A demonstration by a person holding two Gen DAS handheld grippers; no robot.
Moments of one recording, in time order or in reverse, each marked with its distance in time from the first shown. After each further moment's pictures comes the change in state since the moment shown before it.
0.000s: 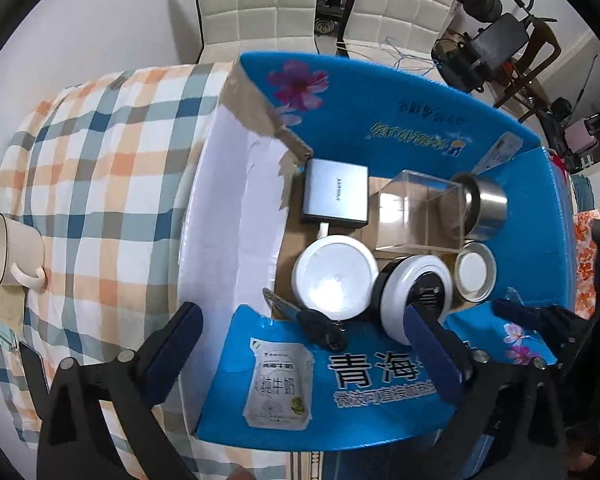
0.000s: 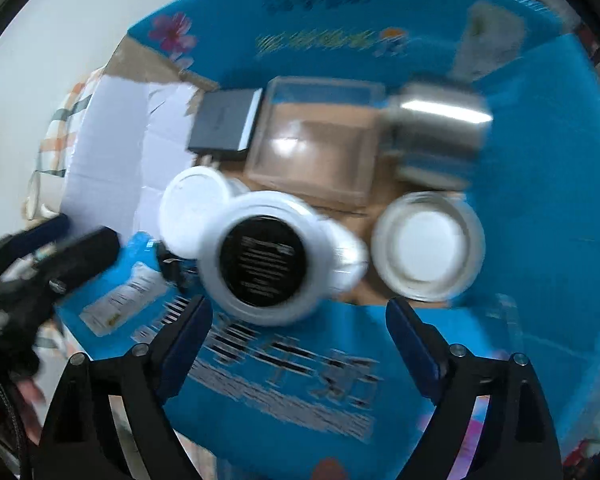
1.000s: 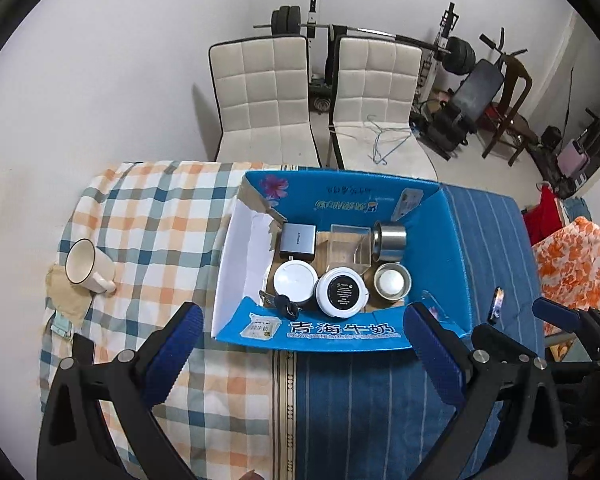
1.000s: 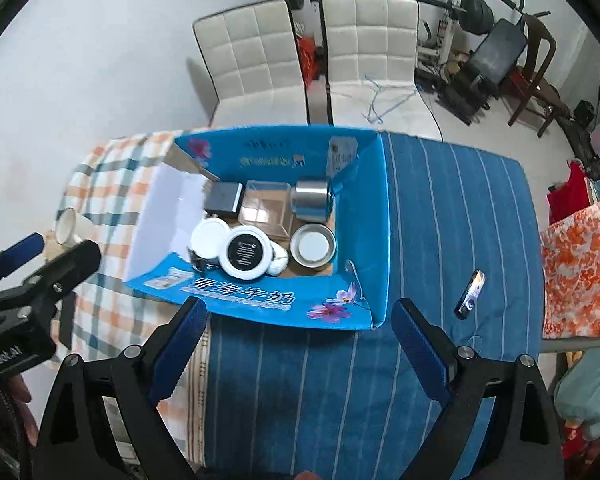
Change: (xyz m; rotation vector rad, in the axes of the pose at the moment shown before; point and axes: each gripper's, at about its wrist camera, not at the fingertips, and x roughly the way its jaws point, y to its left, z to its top) left arm -0.172 -0.063 -0.066 0.021 -0.291 0.078; right arm -0.237 -0.011 -0.097 0.049 -0.290 -0.068
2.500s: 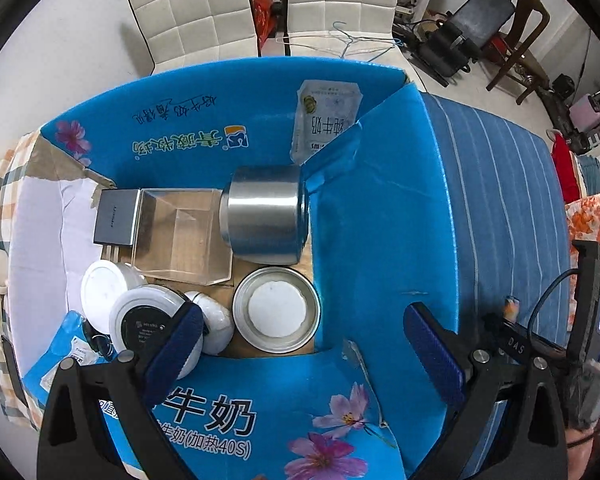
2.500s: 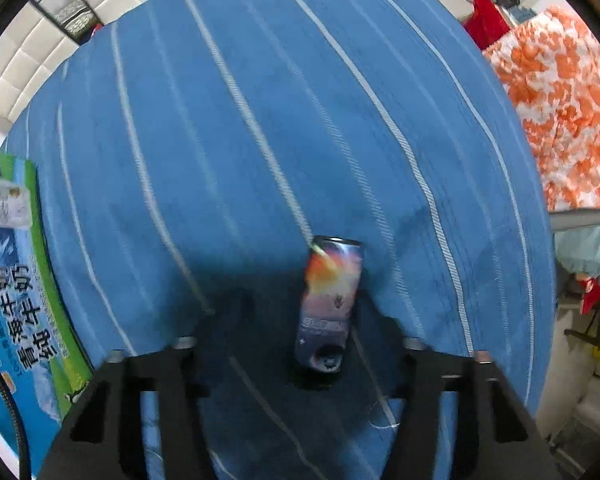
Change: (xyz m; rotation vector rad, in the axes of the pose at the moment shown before) left arm 0.226 -0.165 0.018 0.035 0.292 -0.014; right arm 0.239 -0.279 -0.004 0.484 0.332 -0.249
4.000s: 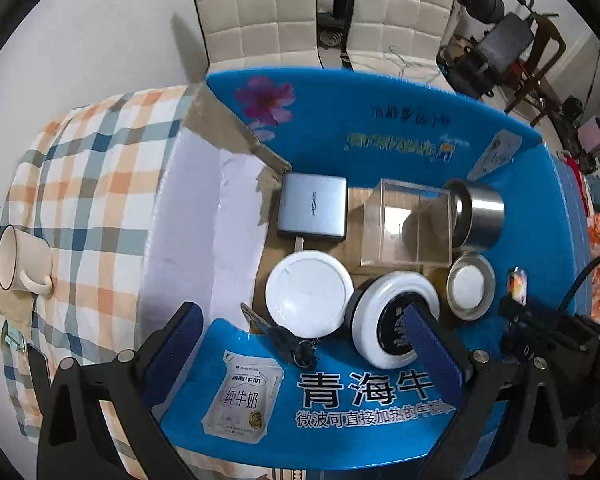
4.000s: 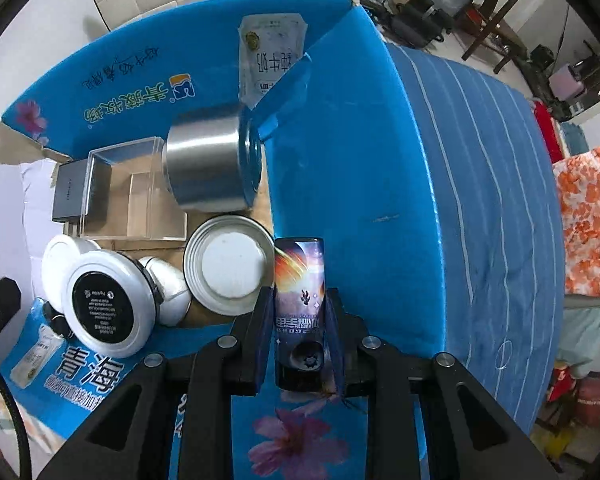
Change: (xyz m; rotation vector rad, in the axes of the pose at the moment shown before) left arm -0.026 0.180 -0.023 -0.030 -0.052 0.011; right arm -0.074 0.221 -0.097 -0.319 -0.148 -0.042
